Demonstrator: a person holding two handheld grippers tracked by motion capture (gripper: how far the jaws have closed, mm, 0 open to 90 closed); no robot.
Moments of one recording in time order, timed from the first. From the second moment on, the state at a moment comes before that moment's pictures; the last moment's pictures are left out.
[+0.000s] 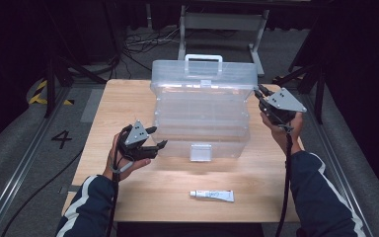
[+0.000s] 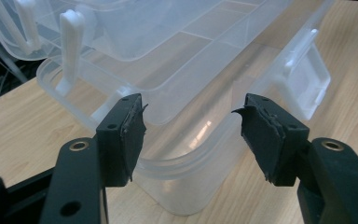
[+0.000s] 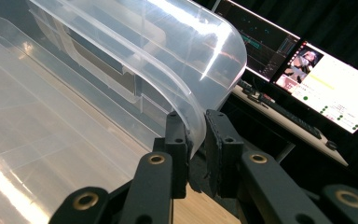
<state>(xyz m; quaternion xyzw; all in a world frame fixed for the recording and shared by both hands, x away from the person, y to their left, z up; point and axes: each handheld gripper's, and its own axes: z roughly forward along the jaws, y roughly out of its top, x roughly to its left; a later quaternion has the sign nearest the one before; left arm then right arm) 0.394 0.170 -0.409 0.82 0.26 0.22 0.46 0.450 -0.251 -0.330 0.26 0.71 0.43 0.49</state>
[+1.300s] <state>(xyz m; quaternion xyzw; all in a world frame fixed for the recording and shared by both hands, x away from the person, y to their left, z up) 0.415 0.129 -0.424 0.88 0.20 0.14 0.41 0.475 -0.245 -0.312 0.30 0.71 0.43 0.48</state>
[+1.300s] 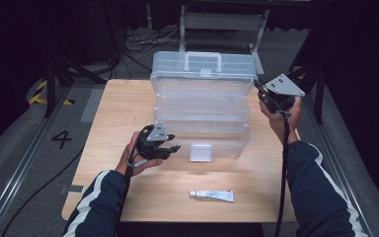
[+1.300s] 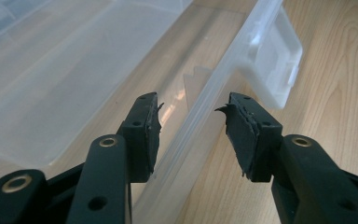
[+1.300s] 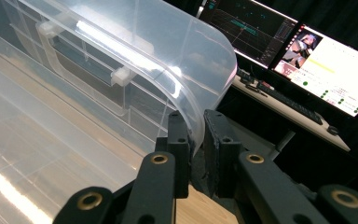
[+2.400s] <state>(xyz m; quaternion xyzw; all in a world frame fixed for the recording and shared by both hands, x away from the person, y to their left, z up) 0.418 0.131 -0.427 0.88 0.19 0.16 0.40 0.535 -0.242 -0.295 0.34 0.70 0.43 0.45</state>
